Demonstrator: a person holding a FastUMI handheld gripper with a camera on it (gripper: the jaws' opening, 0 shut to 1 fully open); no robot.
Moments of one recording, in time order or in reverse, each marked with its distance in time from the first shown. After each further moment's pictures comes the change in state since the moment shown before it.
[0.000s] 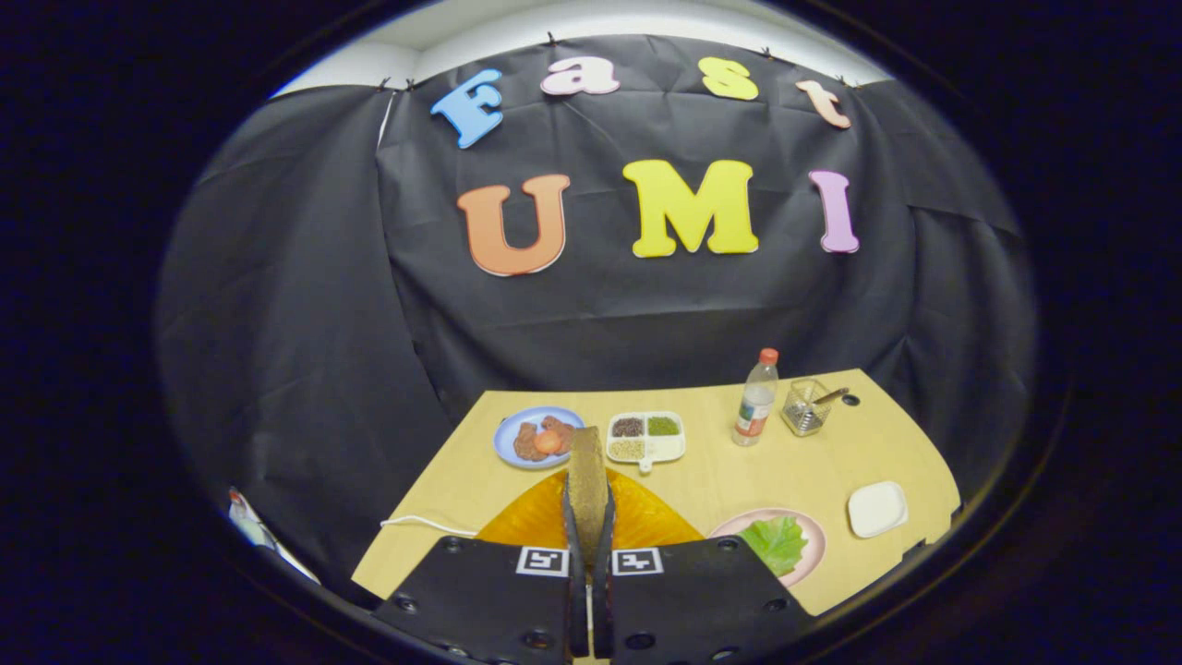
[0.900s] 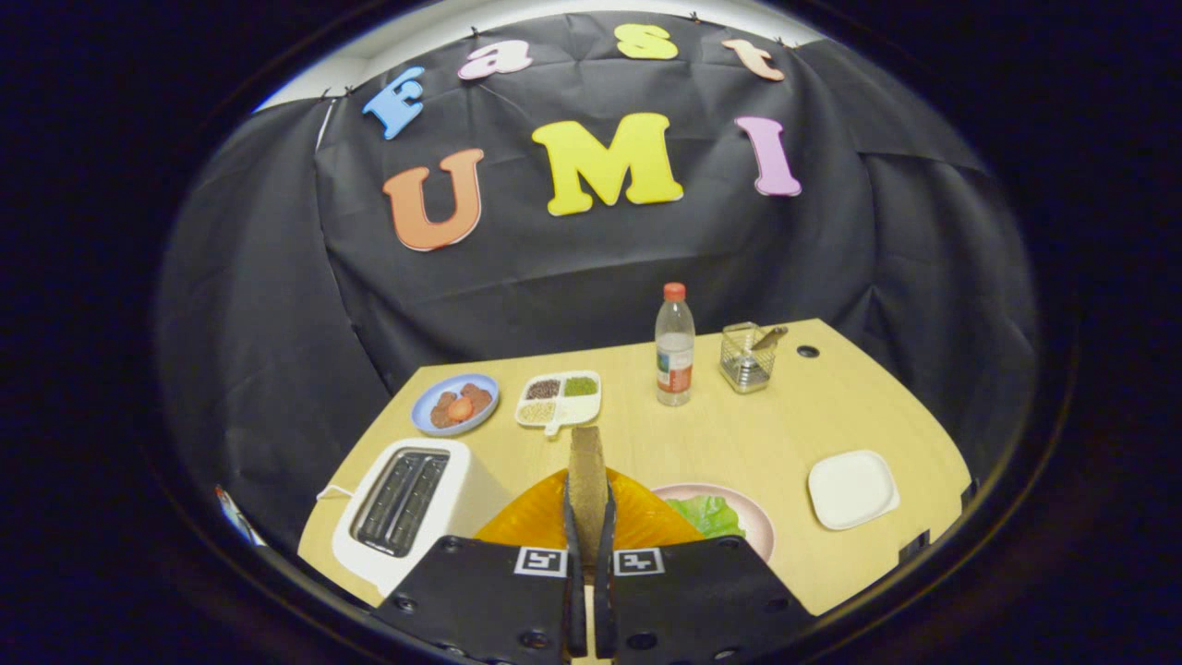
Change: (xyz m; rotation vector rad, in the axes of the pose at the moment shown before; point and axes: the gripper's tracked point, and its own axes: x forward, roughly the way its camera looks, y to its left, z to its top) arm 0.055 -0.160 -0.104 0.089 0.106 -0.089
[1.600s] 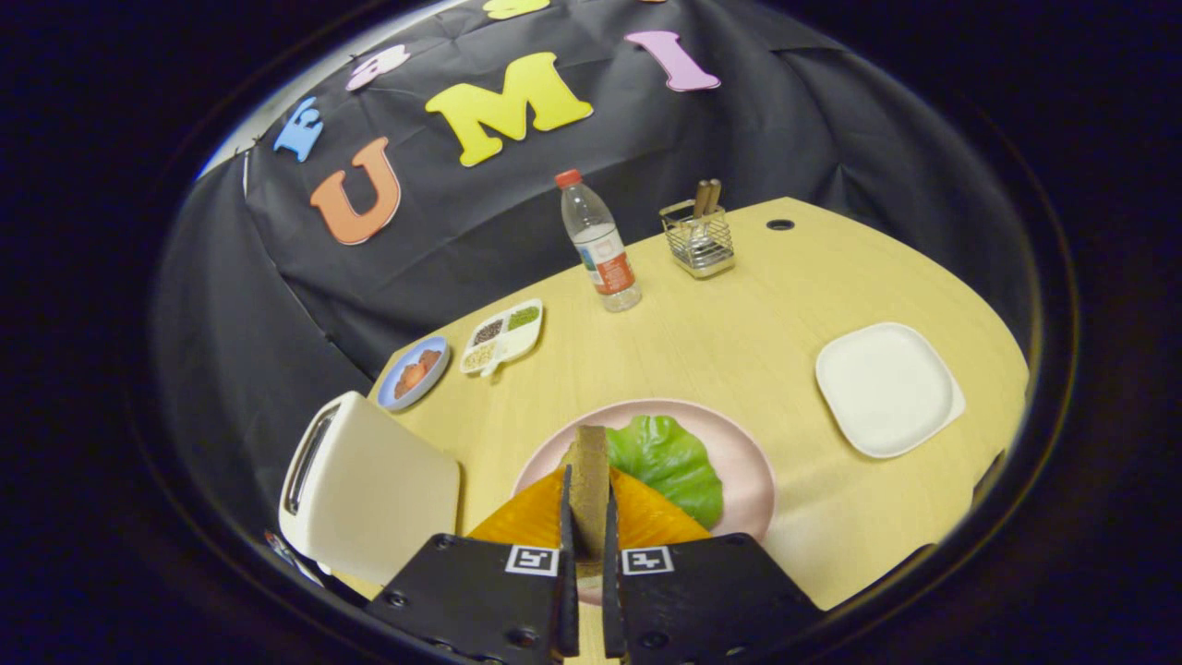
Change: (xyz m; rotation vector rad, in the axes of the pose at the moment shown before) arm 0.051 -0.075 -0.078 0.234 0.163 0.056
